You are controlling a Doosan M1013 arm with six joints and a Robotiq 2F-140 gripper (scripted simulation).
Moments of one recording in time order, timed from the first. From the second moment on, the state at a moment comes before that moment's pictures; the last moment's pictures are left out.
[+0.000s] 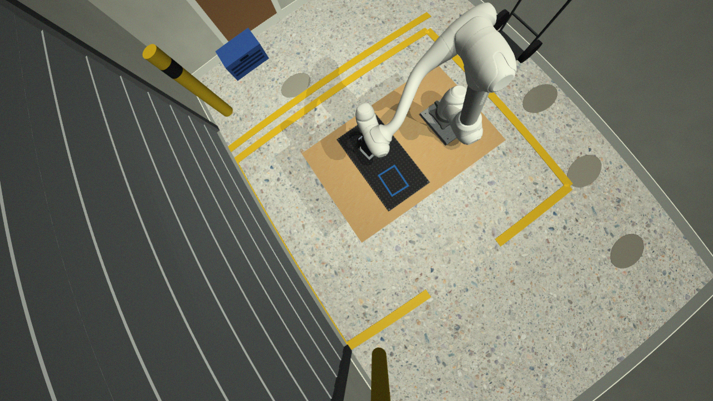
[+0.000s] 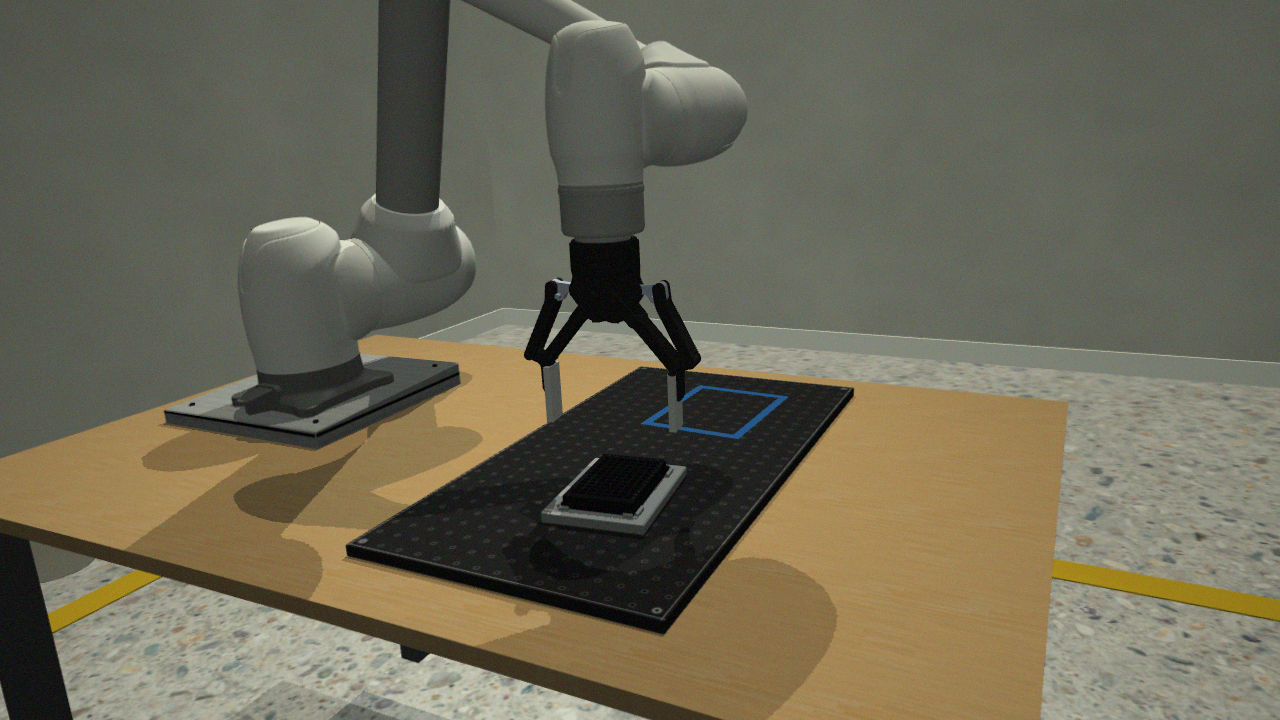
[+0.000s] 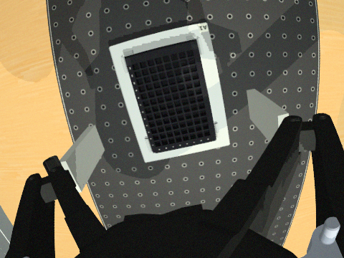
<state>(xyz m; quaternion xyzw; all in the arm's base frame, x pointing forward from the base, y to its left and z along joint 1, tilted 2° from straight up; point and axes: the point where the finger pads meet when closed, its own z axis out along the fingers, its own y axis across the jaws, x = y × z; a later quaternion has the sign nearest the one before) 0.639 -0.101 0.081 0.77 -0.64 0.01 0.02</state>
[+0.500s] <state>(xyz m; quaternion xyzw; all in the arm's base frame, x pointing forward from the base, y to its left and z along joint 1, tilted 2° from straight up) 0.639 -0.101 0.073 0.77 -0.64 0.01 0.02</state>
